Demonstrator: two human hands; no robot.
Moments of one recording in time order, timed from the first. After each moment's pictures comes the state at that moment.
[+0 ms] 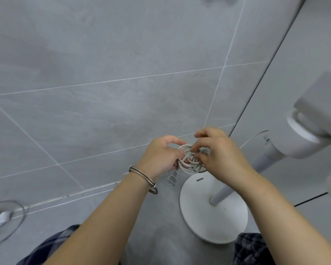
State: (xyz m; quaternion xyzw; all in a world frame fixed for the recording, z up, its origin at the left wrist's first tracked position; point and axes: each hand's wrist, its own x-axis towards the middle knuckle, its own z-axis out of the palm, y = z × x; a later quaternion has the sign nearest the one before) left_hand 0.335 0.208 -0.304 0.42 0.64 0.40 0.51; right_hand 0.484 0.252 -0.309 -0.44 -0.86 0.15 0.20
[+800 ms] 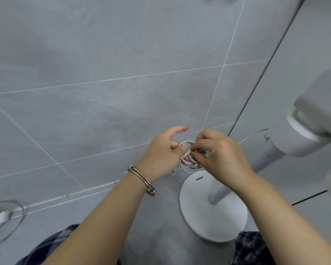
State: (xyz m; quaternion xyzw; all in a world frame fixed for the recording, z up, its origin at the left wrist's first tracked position) left_hand 0.330 0.210 -0.310 0.56 0.62 0.41 0.37; right_hand 0.482 0.248 -0.314 -0.37 -0.88 0.05 0.30
